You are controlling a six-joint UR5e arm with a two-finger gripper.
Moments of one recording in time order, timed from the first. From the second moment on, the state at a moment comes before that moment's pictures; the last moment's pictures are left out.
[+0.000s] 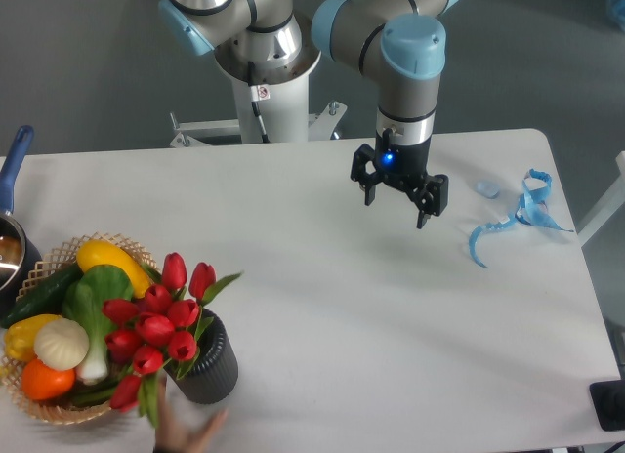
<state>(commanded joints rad) 2.71 -1.68 -2.00 -0.82 1.43 1.30</state>
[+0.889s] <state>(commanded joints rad) 2.69 -1.70 -2.00 -0.76 1.04 1.20</state>
